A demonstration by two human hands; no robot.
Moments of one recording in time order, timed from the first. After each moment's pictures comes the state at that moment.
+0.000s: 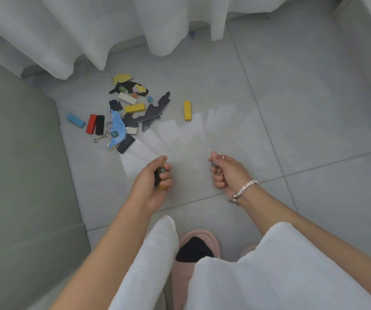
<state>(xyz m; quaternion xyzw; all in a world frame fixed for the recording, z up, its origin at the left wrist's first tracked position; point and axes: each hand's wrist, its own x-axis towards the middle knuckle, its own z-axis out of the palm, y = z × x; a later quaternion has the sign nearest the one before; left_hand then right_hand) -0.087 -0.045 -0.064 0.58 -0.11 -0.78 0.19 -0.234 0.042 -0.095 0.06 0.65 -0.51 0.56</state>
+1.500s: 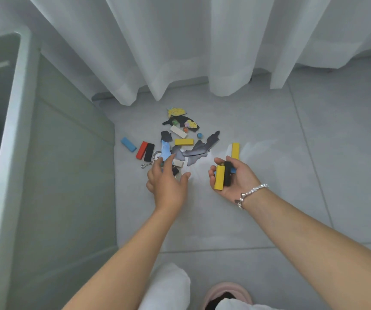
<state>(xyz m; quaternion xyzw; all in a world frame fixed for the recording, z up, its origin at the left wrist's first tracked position) -0.076 -0.119 -0.081 0.70 -0.65 -0.29 0.08 -0.221 -0.081 -0.070 0.22 0.44 -0.51 0.70</state>
